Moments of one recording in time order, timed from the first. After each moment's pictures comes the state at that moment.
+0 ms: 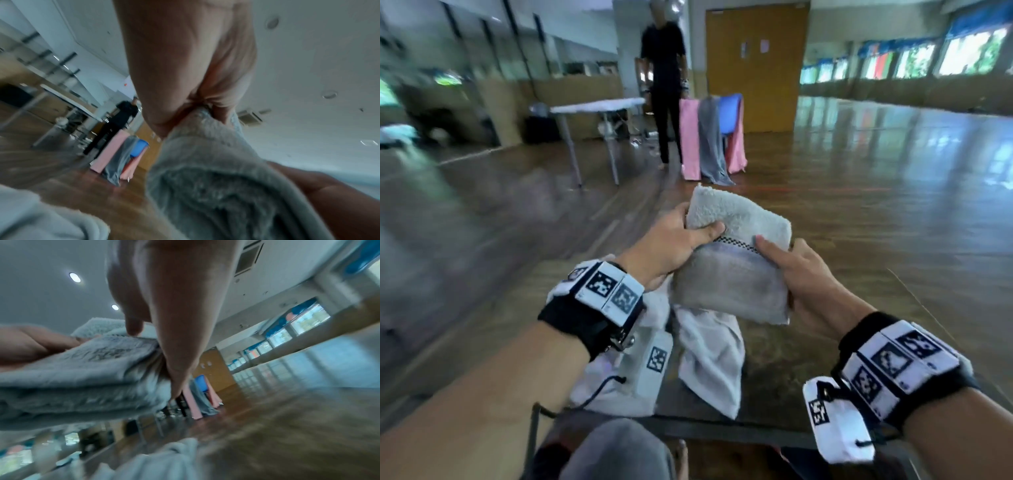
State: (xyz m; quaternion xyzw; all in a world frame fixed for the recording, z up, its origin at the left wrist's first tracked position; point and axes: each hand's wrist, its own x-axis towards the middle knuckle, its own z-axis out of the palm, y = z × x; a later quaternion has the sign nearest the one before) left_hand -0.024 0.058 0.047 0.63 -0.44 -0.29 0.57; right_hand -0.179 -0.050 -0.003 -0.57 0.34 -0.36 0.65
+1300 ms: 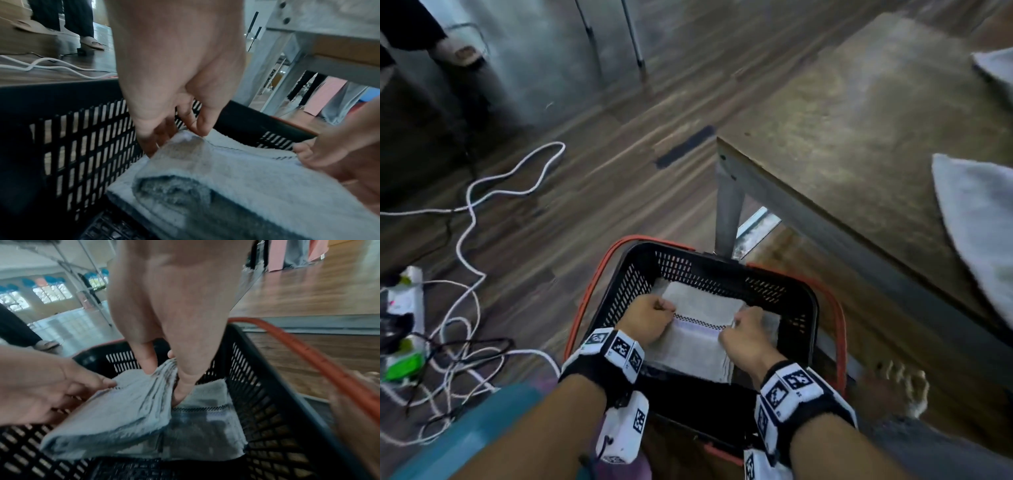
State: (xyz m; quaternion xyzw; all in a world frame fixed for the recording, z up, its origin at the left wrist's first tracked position) left_hand 0.178 0.484 -0.379 0.86 0.09 -0.32 0.38; right_hand 0.106 0.312 -0.362 -0.74 0.33 0.30 0.51
